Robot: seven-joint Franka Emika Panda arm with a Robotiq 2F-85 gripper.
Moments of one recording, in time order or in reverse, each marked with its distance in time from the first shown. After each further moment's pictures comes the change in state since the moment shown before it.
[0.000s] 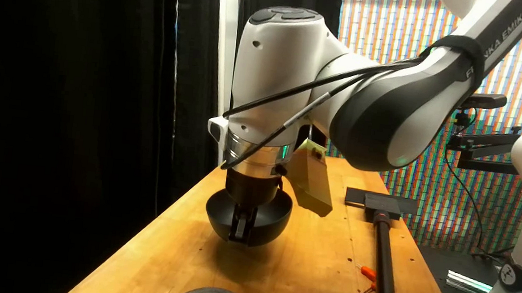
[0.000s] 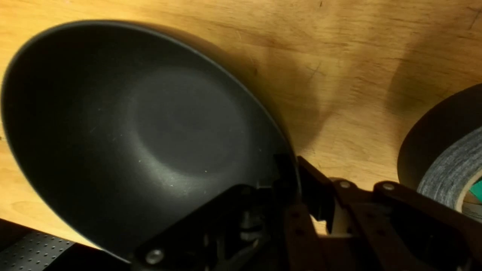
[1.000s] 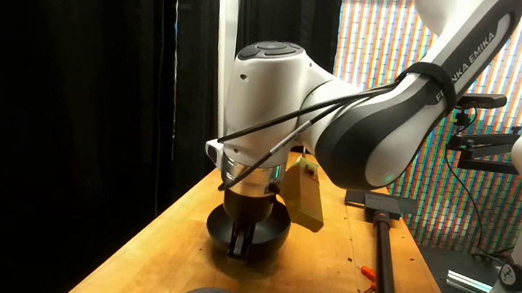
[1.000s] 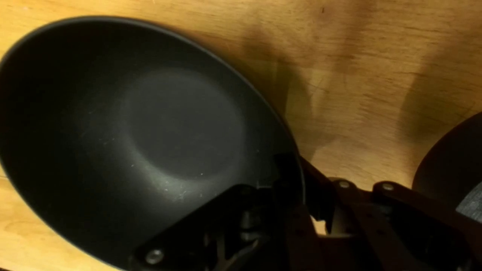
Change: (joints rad) arm -0.006 0.070 -0.019 0.003 0.045 0.047 -0.040
